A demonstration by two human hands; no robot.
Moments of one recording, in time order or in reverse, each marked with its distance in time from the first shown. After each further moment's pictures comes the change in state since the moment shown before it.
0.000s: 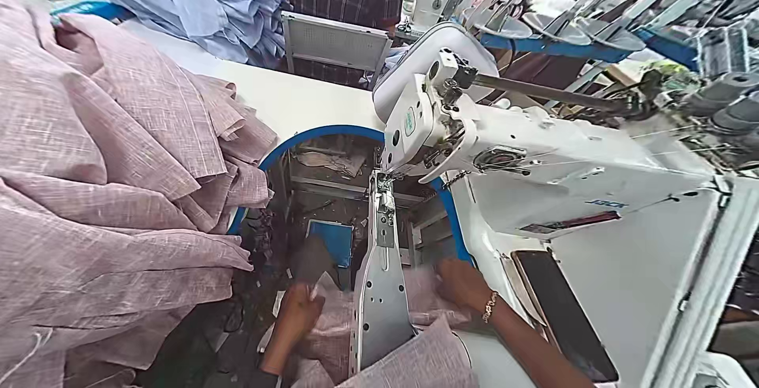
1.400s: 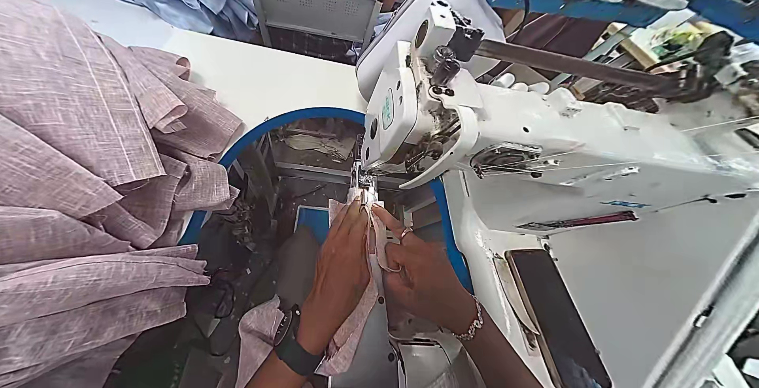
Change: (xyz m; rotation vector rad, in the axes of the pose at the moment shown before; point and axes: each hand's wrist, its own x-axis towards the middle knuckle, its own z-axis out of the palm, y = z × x) left_hand 0.029 0.121 0.044 0.189 0.563 0.870; right_hand -0.018 -0.040 0.000 0.328 0.833 -0.862
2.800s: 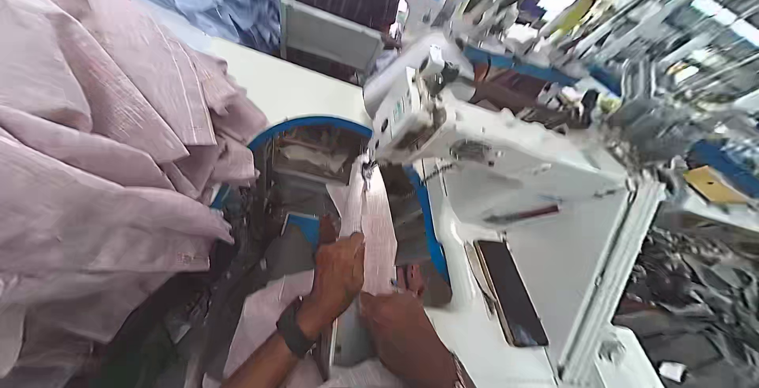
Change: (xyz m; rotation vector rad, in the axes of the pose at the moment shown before) left_hand -0.057 0.020 -0.029 -0.119 0.038 -0.082; right_hand -0.070 -0.112 0.007 -0.283 -0.210 0.063
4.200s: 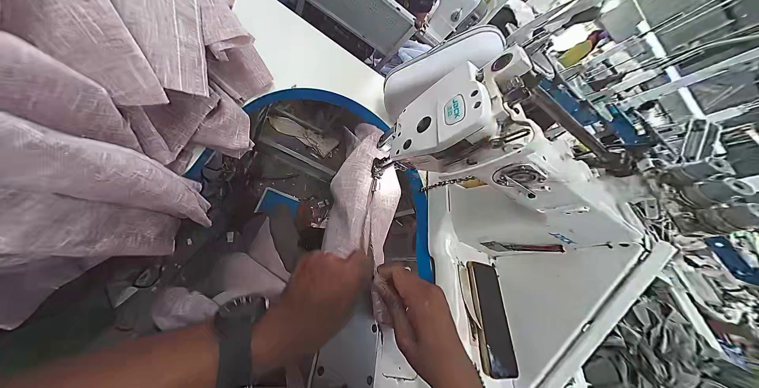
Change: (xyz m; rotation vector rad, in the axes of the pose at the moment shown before) left_hand 0.012 0.002 -0.041 0.007 -0.289 0.066; right_hand 0.037 0.033 -0.015 0.033 0.202 -0.017
